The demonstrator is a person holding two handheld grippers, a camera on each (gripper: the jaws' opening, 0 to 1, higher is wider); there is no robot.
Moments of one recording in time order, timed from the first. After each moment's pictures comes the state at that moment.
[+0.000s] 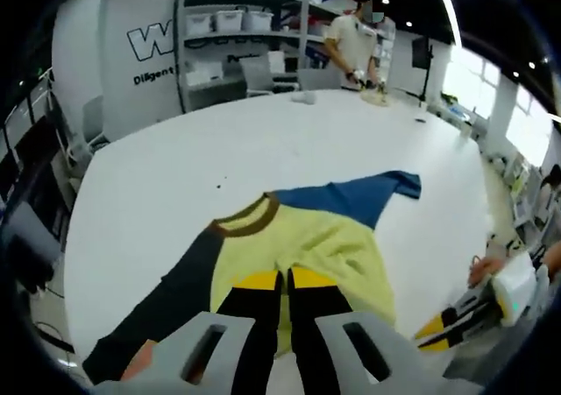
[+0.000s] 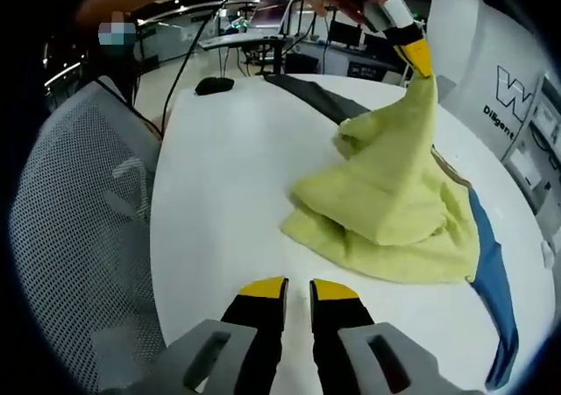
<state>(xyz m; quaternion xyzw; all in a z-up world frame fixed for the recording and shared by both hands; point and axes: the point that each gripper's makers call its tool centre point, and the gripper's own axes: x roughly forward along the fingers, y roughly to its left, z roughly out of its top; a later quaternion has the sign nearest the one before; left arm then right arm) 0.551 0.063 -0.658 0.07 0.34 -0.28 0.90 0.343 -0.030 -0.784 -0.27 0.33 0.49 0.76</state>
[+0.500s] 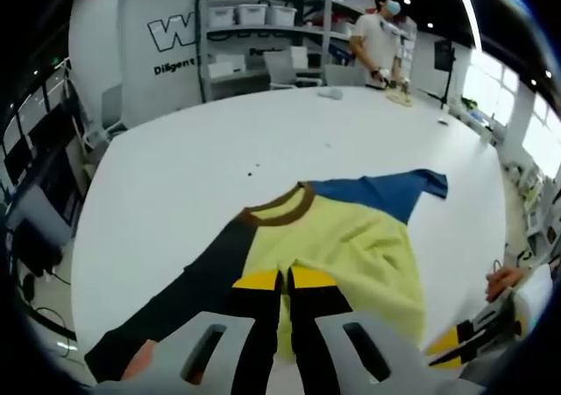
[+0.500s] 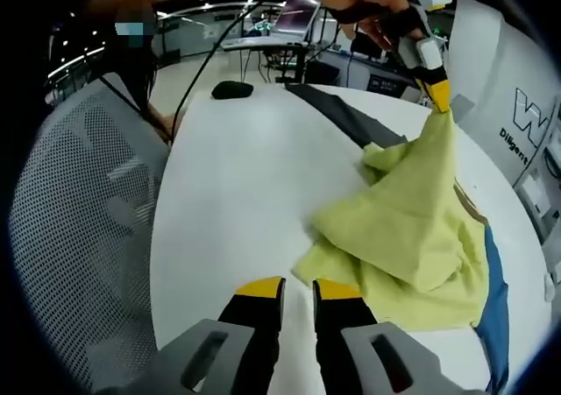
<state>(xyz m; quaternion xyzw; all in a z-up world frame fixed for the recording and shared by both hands) 0.568 0.097 -0.687 0.07 0.36 -0.24 0.90 0.351 0.010 -0.785 -0.29 0.30 0.53 0.74</state>
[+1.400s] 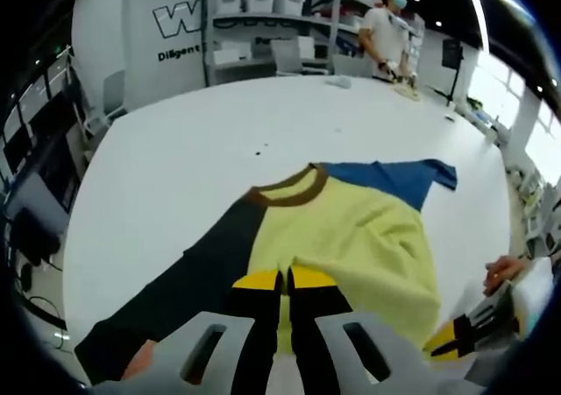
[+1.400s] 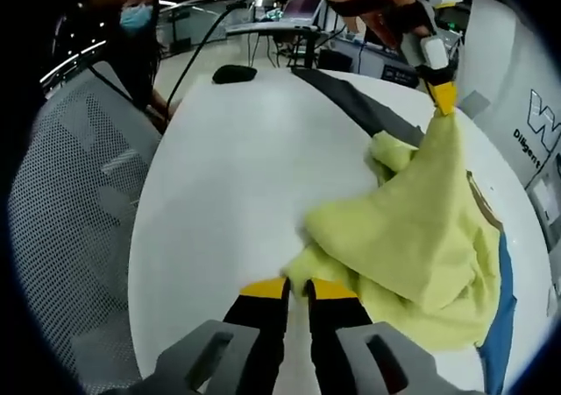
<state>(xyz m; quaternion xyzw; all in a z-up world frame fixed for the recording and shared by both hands) 0.568 0.109 -0.713 0.06 0.38 -0.23 0.89 0.368 0.012 -0.805 -0.31 0.32 0.53 0.72</state>
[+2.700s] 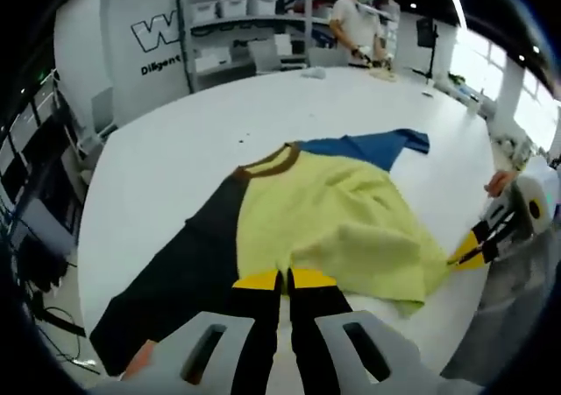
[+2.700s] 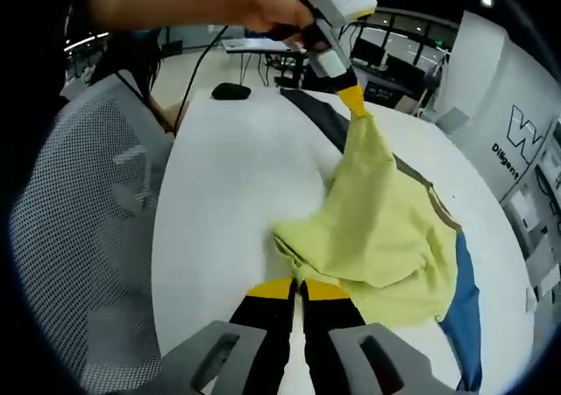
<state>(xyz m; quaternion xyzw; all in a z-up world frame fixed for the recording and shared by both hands) 0.480 0.127 -0.703 0.12 0.37 -0.27 0.88 0.349 -0.031 -0.753 -0.32 0.28 0.51 0.74</state>
